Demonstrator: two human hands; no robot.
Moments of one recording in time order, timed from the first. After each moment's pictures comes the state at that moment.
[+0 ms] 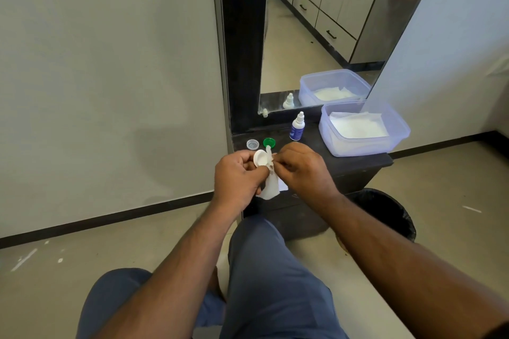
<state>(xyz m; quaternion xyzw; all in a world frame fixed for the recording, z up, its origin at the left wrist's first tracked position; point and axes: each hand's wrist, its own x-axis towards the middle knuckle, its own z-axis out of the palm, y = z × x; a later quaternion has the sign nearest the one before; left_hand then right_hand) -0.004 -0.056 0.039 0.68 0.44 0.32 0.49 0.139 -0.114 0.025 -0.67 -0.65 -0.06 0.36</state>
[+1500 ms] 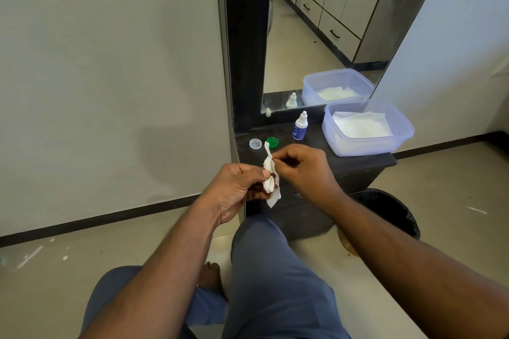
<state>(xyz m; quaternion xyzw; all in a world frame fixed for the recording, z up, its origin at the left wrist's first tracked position) -0.021 -0.043 0.032 0.52 0.35 0.19 0.76 0.130 -0.117 0.040 -0.67 -0.56 0.14 0.46</state>
